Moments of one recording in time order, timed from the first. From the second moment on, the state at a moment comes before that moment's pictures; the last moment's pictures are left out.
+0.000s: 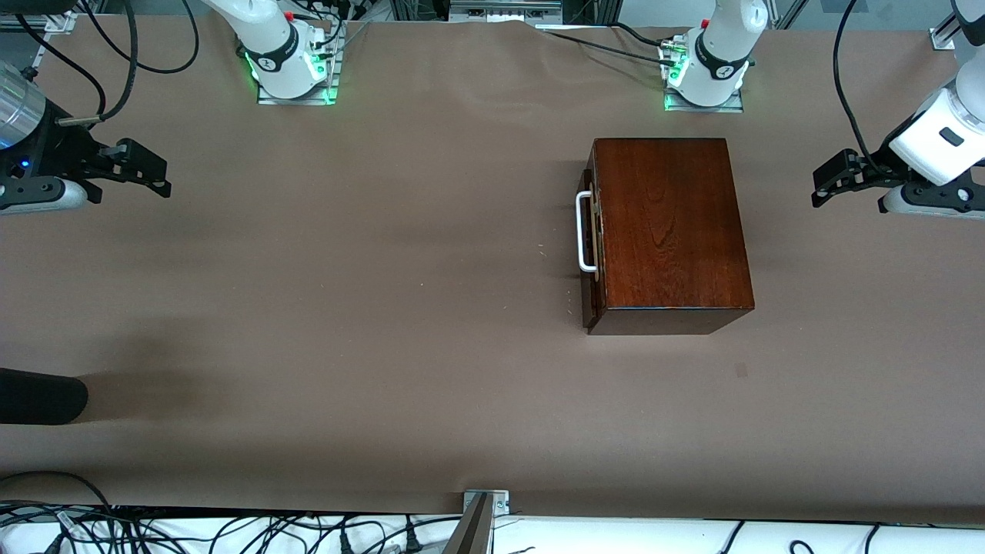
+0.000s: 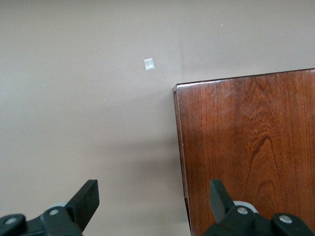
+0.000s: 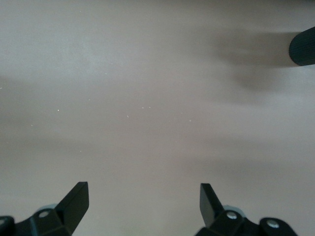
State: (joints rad) left arm 0.02 -0.03 -0.06 -1.70 0.02 1.65 0.04; right arm 0.20 0.06 -0.12 -1.52 0.02 1.56 -0.01
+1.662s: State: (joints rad) left arm -0.18 0.38 -0.40 -1.45 0.04 1.54 -0.36; right arm 0.20 0.06 -0.12 -1.52 0.02 1.56 -0.01
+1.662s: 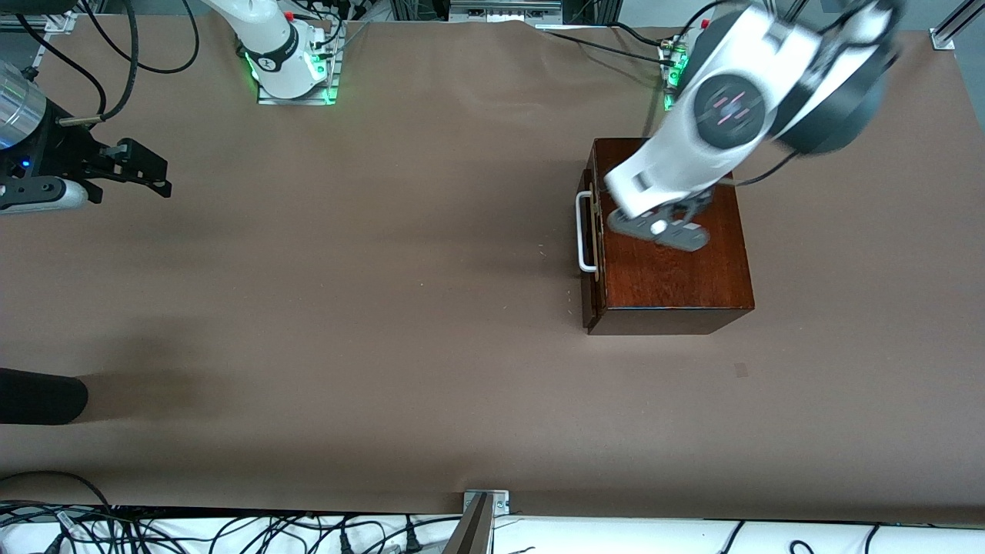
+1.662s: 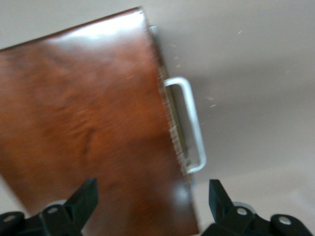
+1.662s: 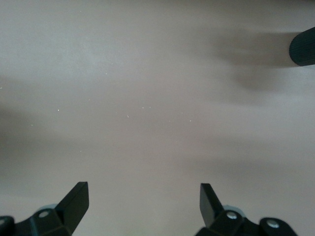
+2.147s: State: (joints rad) left arm -0.29 0.57 -0.39 -1.39 0.09 1.67 -0.58; right arm 0.20 0.06 -0.12 -1.52 0.02 1.56 -0.01
